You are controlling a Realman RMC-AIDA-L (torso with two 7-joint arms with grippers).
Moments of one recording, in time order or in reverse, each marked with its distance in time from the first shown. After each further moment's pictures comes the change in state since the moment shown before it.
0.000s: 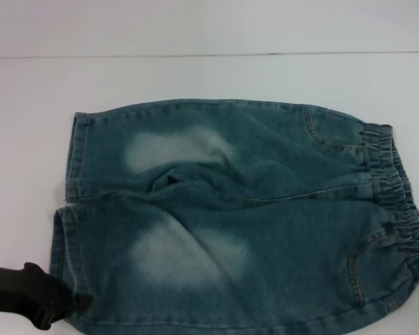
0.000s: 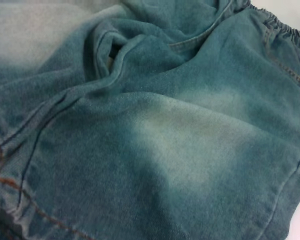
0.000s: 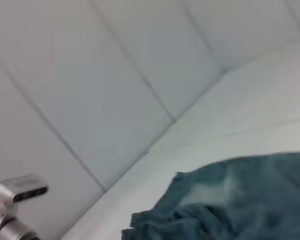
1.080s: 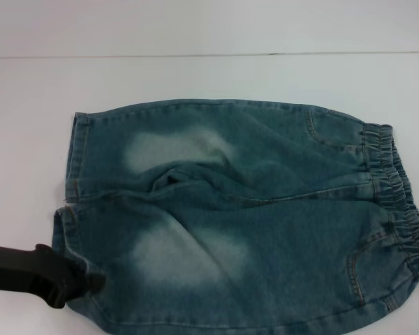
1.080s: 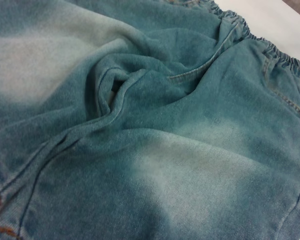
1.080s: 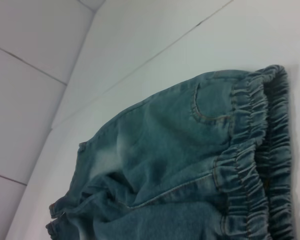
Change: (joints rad) left arm -0.025 -0.003 0.016 0.006 -0.050 -0.014 -0.060; right arm 0.111 -0.110 0.034 0.029 -0.247 0.185 0.495
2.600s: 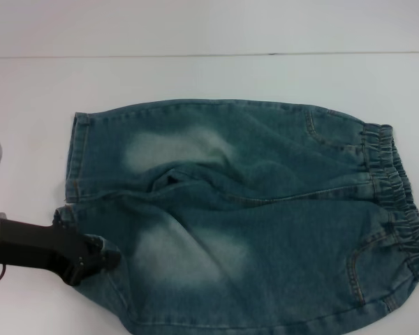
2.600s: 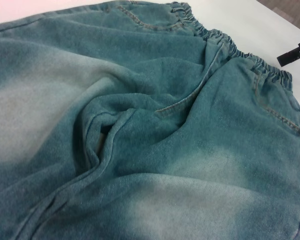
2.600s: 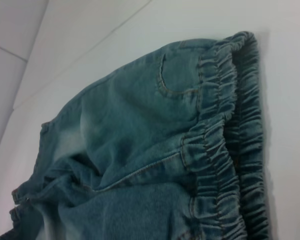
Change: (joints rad) left arm -0.036 0.002 0.065 0.030 -0.049 -0.026 -0.013; right arm 0.043 0.028 -0.013 0.001 -0.115 0.084 0.048
